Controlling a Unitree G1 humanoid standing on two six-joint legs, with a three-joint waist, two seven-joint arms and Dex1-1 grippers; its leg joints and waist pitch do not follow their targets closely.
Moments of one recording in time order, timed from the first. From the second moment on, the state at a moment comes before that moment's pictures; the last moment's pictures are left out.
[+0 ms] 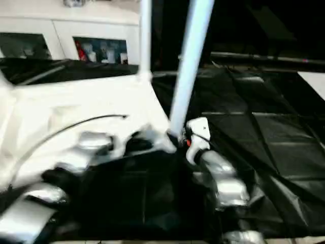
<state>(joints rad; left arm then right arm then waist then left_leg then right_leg) -0.72 0.09 -0.21 0.90 0.09 0.02 -0.80 -0.36 -0.04 -0.04 0.43 0.13 0.16 0.28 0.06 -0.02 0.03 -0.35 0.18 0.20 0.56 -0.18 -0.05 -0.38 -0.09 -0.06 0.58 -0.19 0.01</state>
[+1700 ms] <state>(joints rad) 0.36 0.86 0.19 -0.13 -0.44 0.59 -1.28 -0.31 -0.20 0.11 0.19 0.32 0.28 0.78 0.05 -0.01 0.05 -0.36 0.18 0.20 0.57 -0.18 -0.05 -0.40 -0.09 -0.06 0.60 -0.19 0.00</state>
